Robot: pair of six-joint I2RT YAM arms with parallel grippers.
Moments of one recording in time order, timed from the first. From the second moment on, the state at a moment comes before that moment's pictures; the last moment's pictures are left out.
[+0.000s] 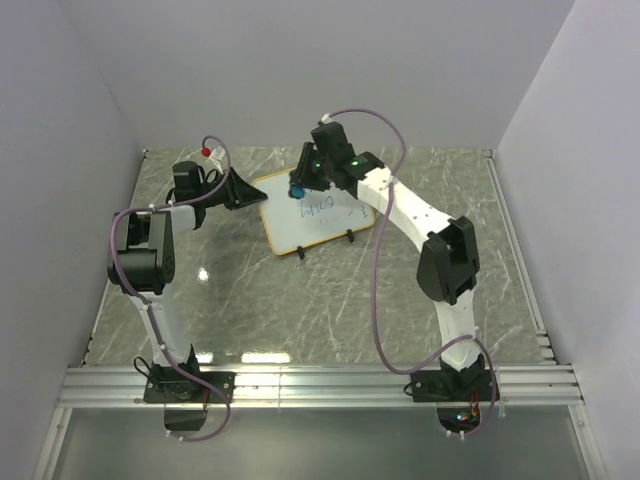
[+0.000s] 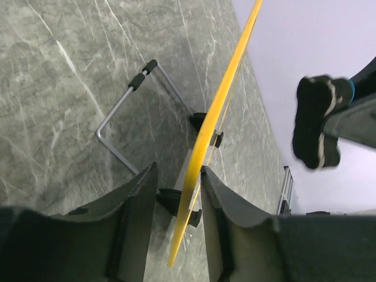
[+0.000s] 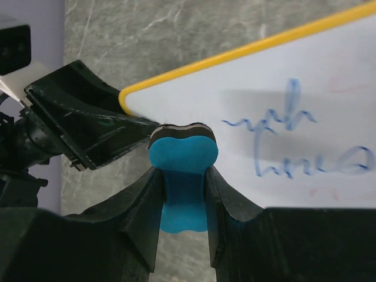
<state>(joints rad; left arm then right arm) 0.03 1.99 1.16 0.45 1.01 -0.62 0.62 2.07 1.96 -0.54 -0.04 0.71</state>
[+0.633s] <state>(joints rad) 0.02 2.01 1.30 0.24 0.97 -0.49 0.69 2.25 2.01 -0.45 0.12 0.71</state>
